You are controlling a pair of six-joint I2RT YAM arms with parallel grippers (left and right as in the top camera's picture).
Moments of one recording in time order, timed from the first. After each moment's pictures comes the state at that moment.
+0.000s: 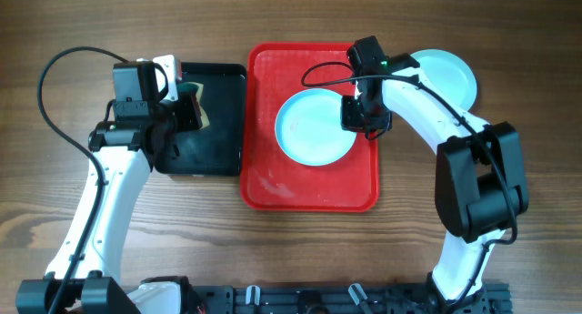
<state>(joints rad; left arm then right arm) 0.02 1.40 1.00 -0.52 0.19 -0.17 0.33 2.02 1.45 -0.93 -0.09 0.38</state>
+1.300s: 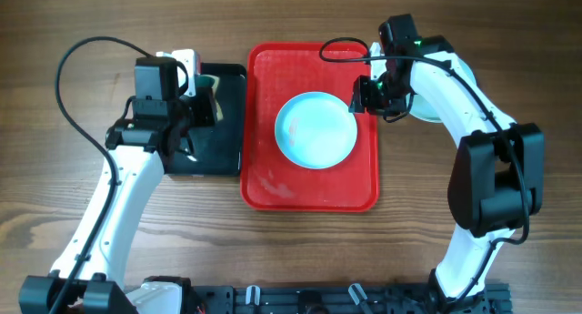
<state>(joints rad) -0.09 1.40 1.01 -0.45 0.13 -0.18 0.20 2.02 1.54 -0.96 -0.30 0.20</state>
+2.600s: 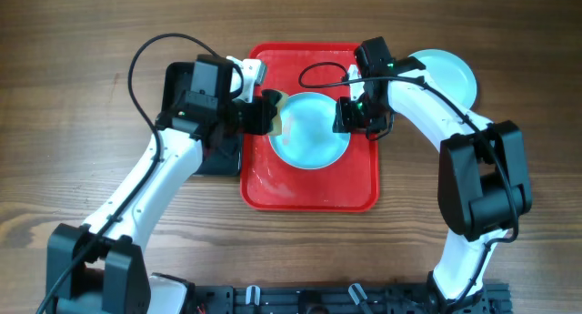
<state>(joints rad) -0.30 1.55 1.05 -0.41 0.40 -0.23 0.30 2.02 1.41 -0.85 -0.32 0.23</state>
